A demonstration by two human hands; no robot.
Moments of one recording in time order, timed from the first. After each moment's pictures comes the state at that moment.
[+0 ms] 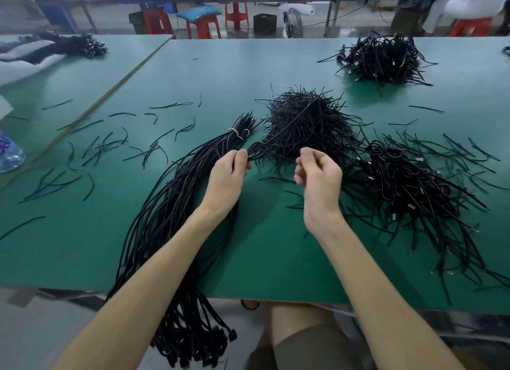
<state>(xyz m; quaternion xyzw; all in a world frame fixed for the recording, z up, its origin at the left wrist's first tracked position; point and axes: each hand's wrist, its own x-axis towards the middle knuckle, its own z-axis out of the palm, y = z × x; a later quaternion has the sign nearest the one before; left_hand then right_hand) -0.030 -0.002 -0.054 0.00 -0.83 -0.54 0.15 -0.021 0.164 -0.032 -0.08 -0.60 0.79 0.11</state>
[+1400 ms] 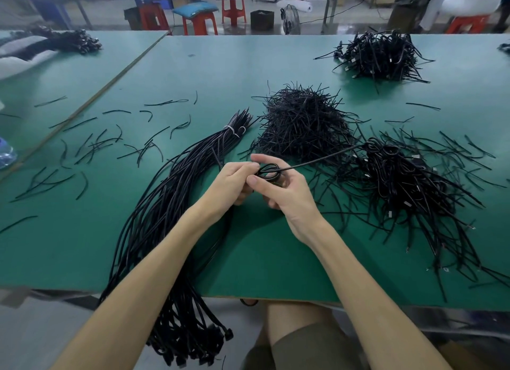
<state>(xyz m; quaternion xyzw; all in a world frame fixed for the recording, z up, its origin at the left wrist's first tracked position) -0.010 0.006 -0.034 -0.05 -0.77 -0.63 -0.05 -0.008 0.154 -0.055 0.13 -0.62 0.77 -0.07</state>
